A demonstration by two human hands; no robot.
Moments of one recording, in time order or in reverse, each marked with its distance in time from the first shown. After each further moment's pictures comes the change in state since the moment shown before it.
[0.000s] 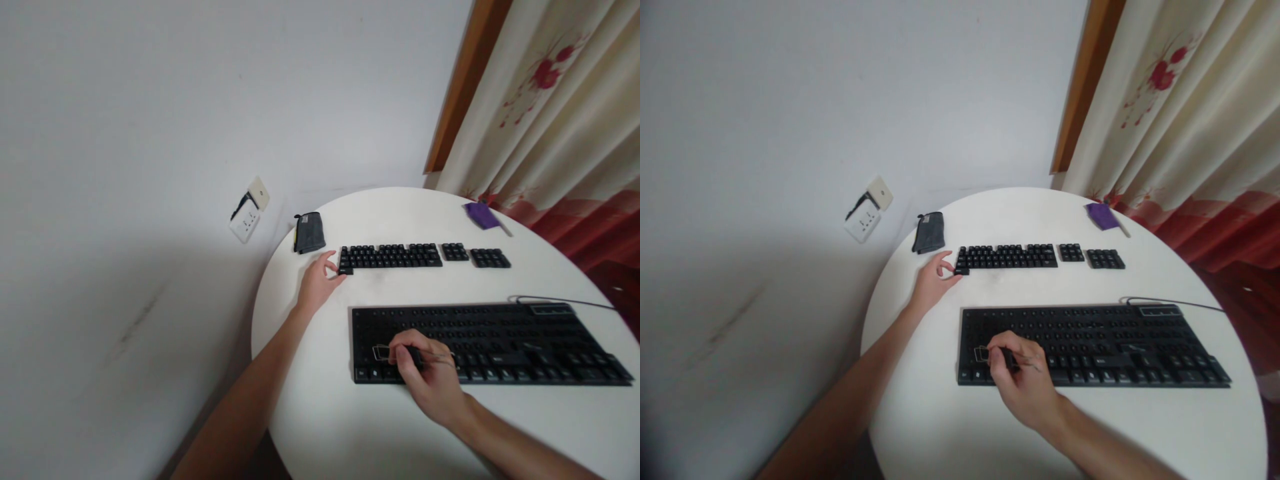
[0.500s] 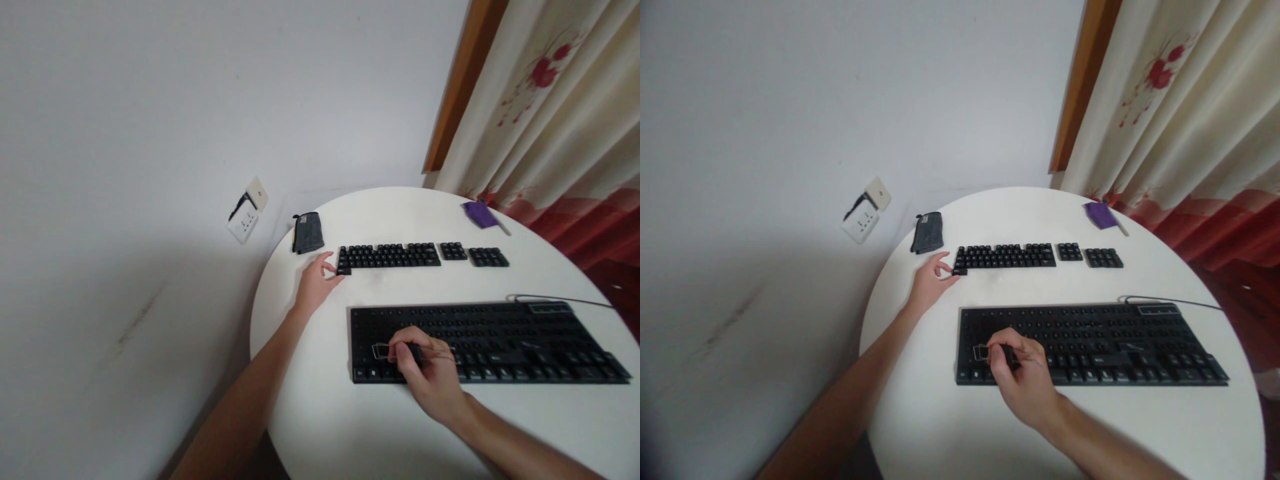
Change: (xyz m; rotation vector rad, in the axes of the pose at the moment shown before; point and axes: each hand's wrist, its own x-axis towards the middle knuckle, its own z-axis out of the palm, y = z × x) left_hand -0.001 -0.003 0.000 -0.011 0.008 -0.025; right_hand 0.002 -0.001 -0.001 0.029 0.020 0.034
